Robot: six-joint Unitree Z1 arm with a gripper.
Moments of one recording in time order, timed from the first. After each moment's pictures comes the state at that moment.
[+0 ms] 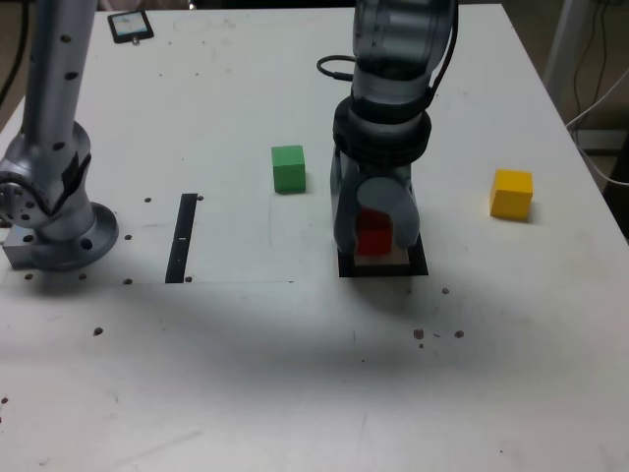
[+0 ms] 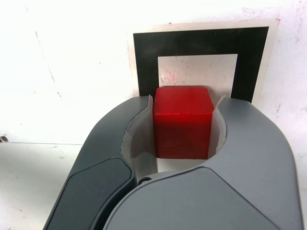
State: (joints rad) arm -0.14 2.01 -1.43 1.08 0.06 -0.14
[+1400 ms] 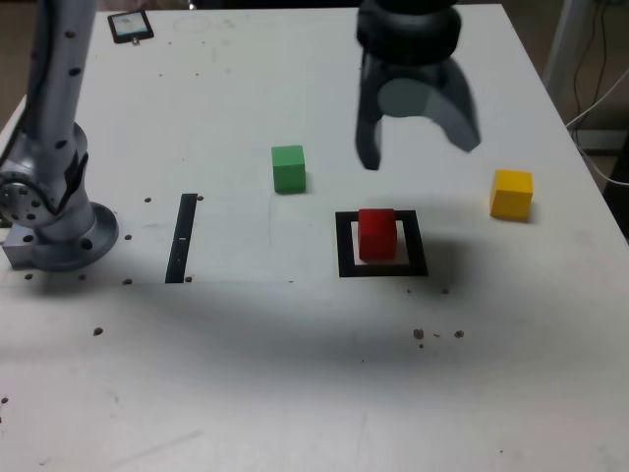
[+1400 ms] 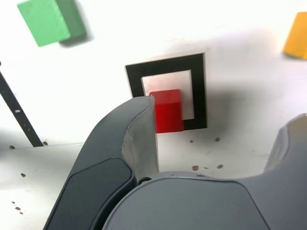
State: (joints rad) arm -0.05 2.03 -1.83 1.41 0.10 0.08
